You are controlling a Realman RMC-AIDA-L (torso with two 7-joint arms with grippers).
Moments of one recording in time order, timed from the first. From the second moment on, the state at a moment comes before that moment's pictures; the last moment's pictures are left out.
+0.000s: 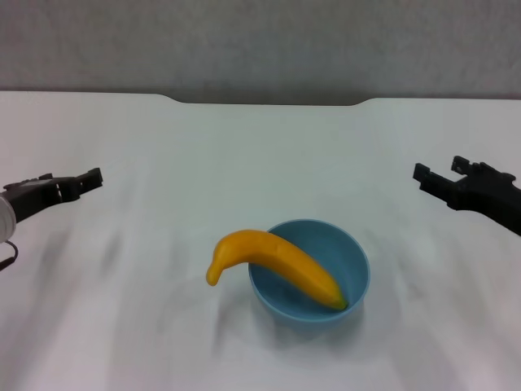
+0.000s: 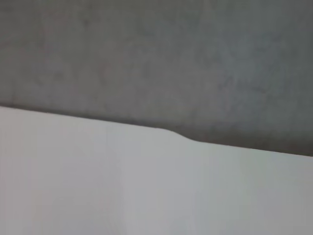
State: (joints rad) left arm -0.30 -2.03 -1.76 -0.98 1.89 -0.43 0.83; right arm 0.31 2.02 -1.43 -0.71 2.15 0.68 -1.85
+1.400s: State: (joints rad) left arm -0.40 -2.04 -1.69 -0.34 0.53 -0.87 2.53; right arm 0.38 2.02 -1.53 -0.26 2.74 1.09 -2.35
